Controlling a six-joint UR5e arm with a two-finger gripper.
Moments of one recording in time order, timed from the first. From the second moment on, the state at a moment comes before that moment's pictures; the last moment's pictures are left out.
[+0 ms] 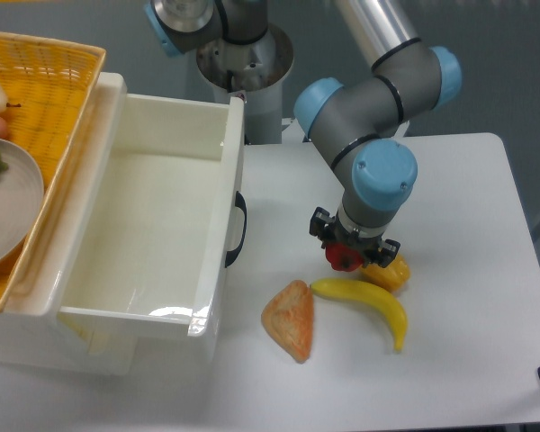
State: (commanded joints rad) arm 2.55 -1.96 -1.51 -1.30 1.57 1.10
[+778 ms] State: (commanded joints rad) arm 2.53 -1.92 -1.50 -1.29 1.60 1.52
